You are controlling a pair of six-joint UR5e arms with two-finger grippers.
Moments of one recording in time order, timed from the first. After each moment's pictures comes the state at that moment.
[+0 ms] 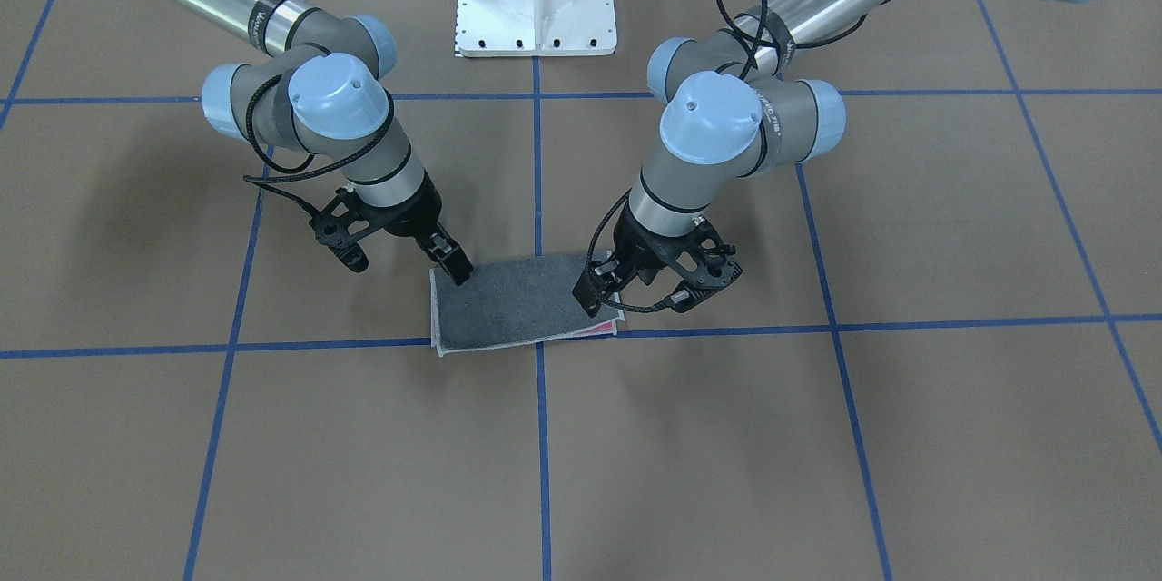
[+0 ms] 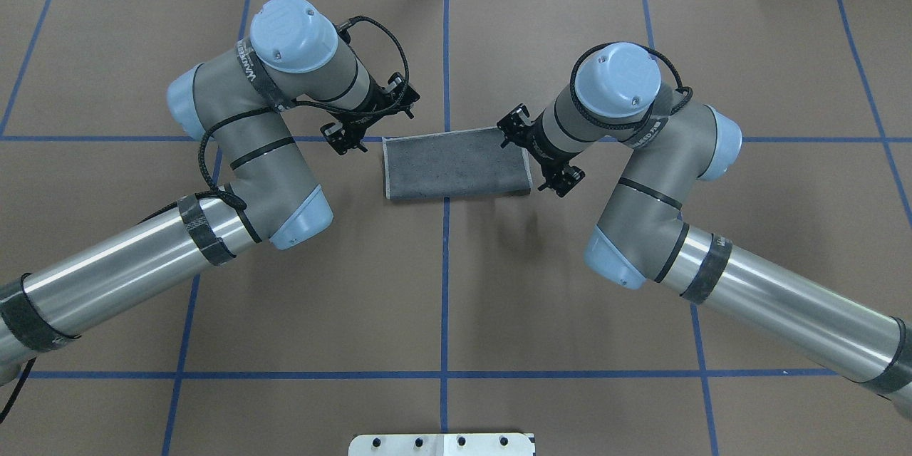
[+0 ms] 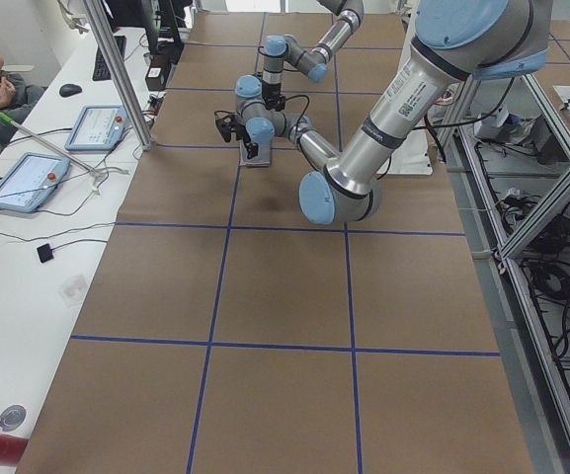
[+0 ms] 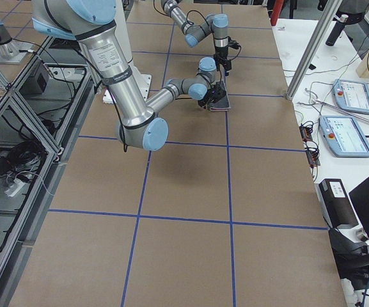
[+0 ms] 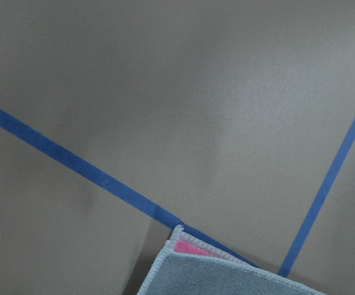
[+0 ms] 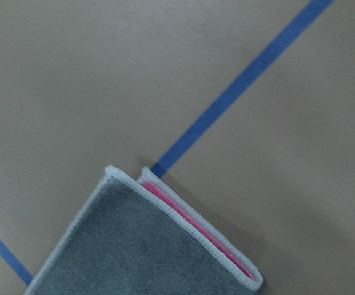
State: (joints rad) left arm -0.69 -2.35 -1.35 -1.97 -1.97 -1.74; right arm 0.60 -0.99 1.49 -1.18 1.93 2.09
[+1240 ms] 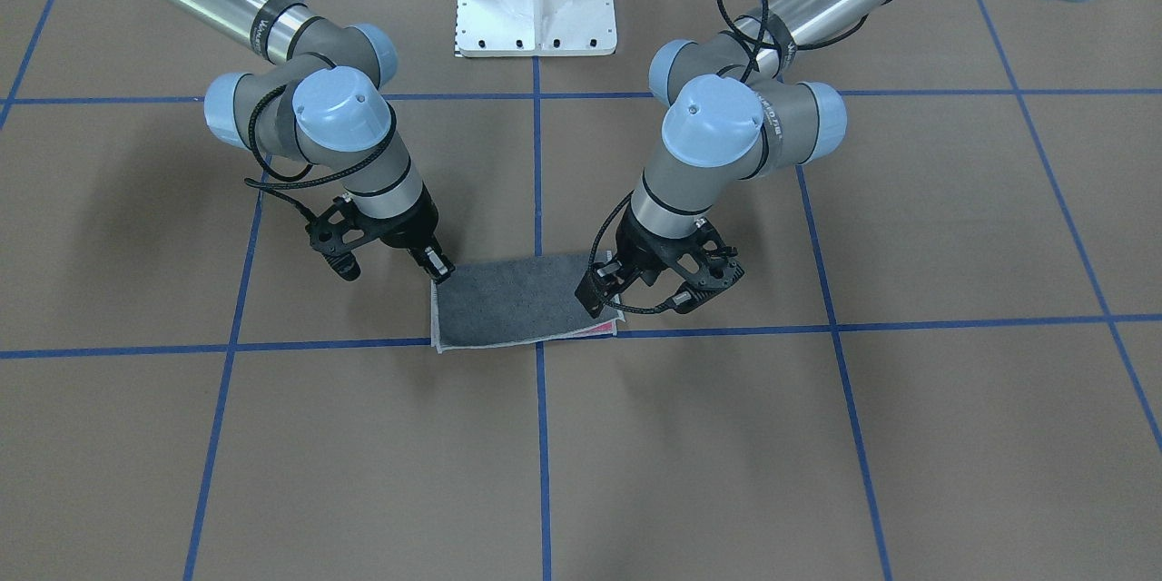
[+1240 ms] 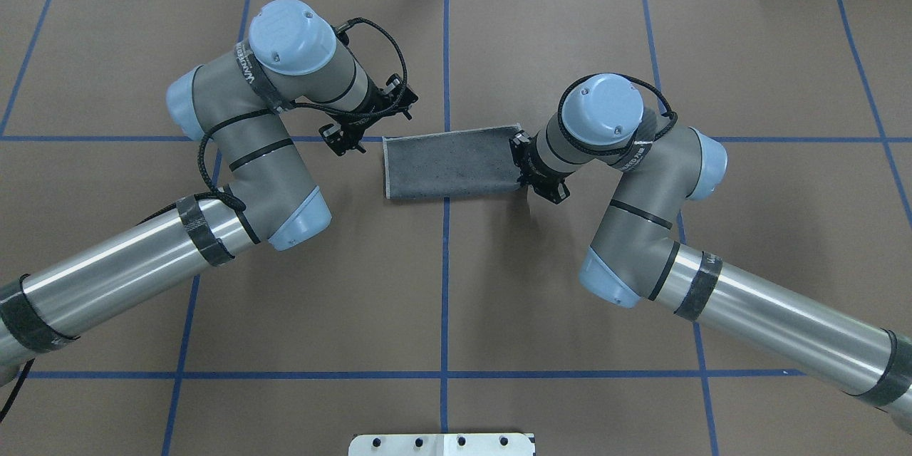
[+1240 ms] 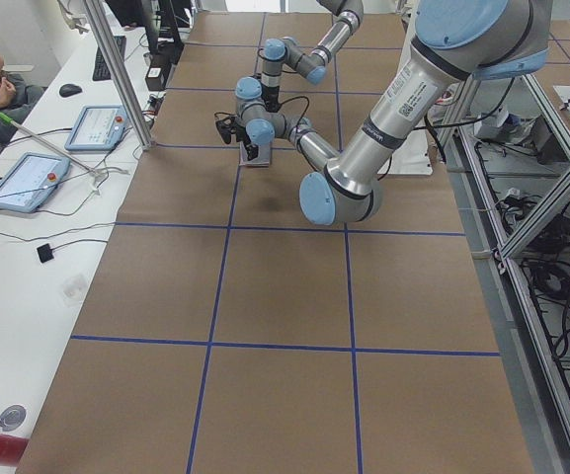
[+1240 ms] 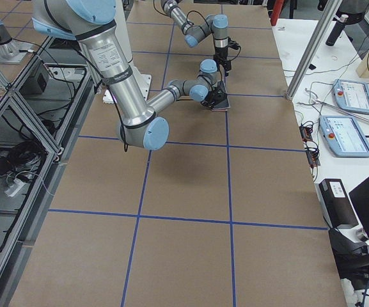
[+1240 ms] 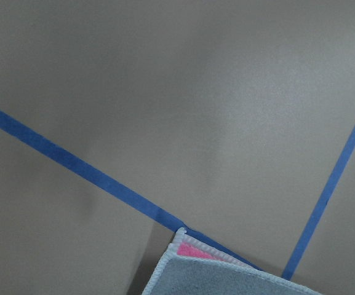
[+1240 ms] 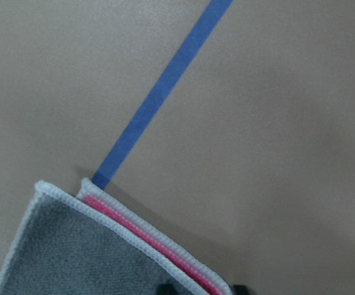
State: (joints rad) left arm -0.69 -2.35 -1.34 -1.98 -1.97 -1.74; right arm 0.61 -0.98 1.47 -1.17 1.91 2.12
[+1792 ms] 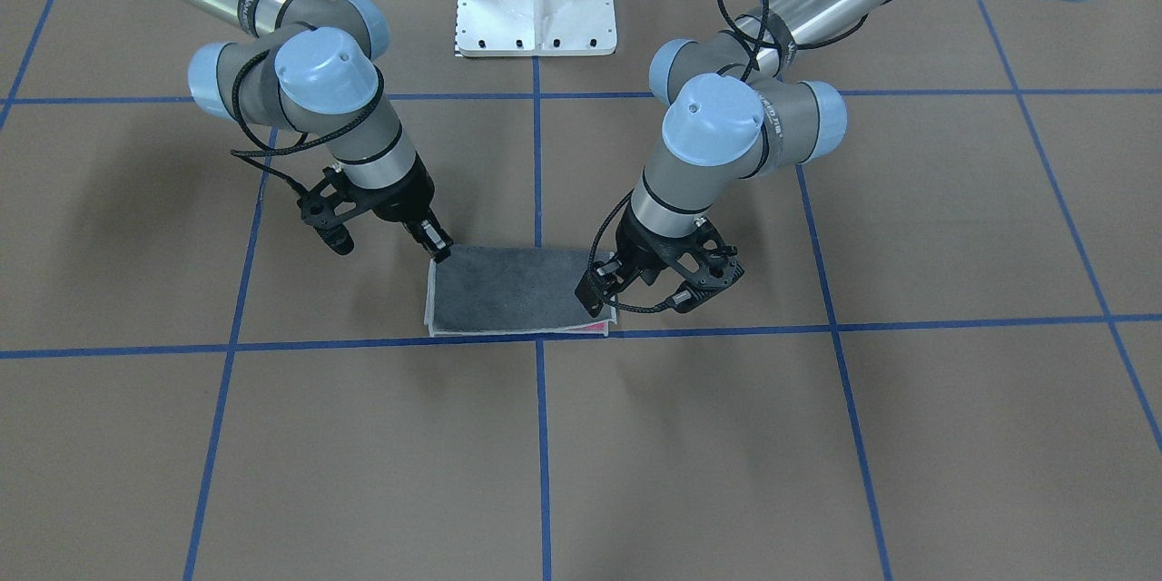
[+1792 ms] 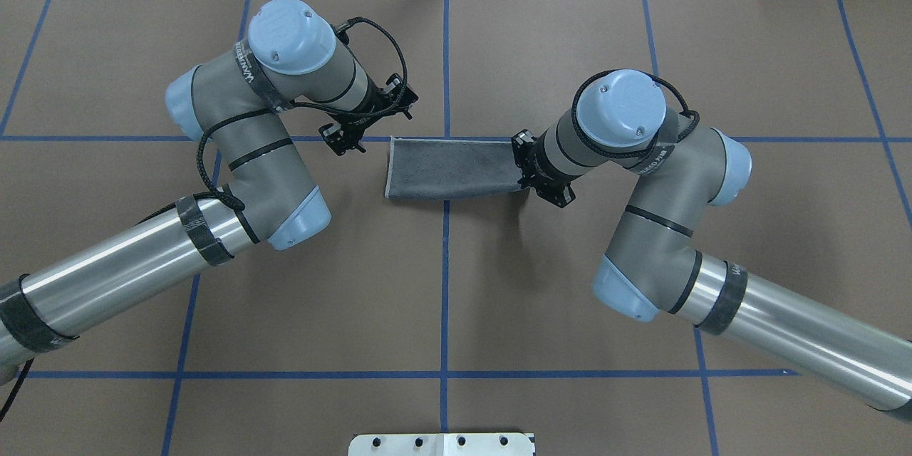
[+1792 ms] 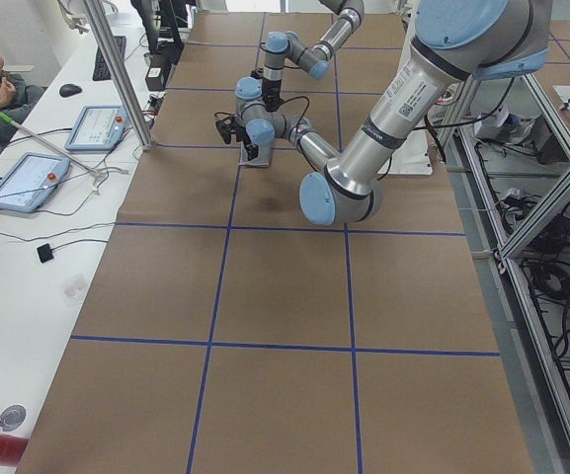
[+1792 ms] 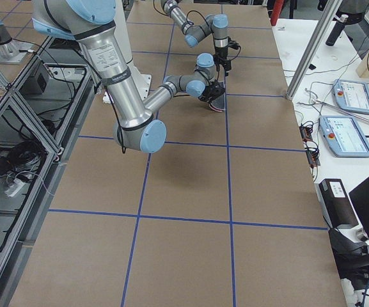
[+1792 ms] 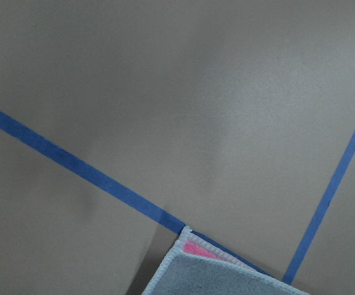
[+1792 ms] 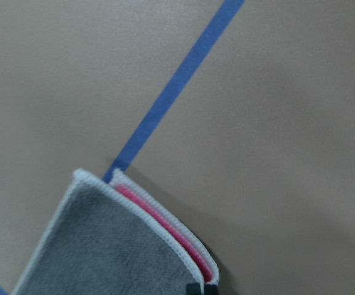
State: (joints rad) left arm -0.69 -2.34 -1.35 -1.98 -1.97 -1.74; right arm 0.60 -1.04 1.64 -1.25 1.91 2.15
